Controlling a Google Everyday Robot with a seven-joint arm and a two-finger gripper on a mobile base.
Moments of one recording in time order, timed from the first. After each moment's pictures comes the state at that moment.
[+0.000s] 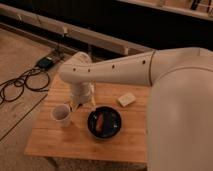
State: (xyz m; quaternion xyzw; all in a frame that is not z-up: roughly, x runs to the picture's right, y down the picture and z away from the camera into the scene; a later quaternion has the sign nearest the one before) arm -0.104 0.102 0.703 -0.26 0.23 0.64 0.68
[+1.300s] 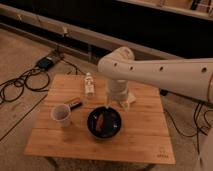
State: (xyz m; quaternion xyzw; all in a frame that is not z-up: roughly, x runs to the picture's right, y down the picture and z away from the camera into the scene) arm 0.079 0.083 0.680 -0.19 0.31 0.75 0.56
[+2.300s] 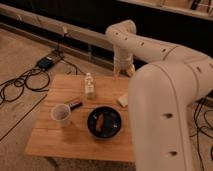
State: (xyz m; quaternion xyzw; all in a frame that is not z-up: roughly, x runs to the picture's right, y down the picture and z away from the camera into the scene) arm 0.098 -0.064 0.802 -0.16 0.34 0.73 0.57
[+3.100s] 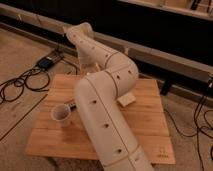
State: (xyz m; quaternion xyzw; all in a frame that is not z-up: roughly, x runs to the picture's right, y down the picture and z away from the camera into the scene) arm -0.115 -0.070 0.868 -0.25 0.31 0.61 0.69
